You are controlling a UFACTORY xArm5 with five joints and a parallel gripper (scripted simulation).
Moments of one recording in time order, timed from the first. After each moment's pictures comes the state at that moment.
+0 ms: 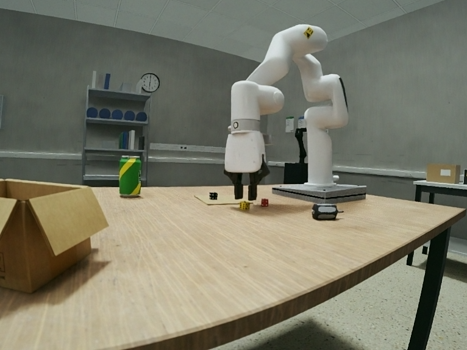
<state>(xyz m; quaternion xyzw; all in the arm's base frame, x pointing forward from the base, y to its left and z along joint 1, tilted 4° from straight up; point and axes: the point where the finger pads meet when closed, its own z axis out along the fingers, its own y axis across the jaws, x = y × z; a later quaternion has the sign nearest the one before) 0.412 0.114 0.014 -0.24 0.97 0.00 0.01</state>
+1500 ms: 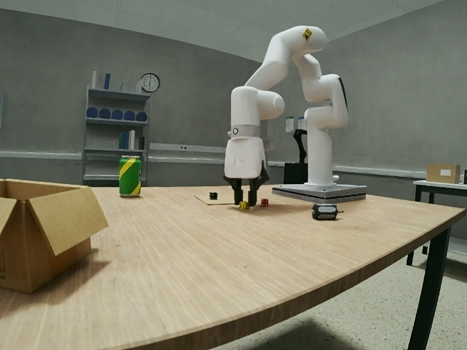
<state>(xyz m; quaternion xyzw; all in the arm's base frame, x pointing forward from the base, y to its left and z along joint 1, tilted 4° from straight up) 0.413 0.113 -0.001 -0.24 0.97 0.00 0.01</state>
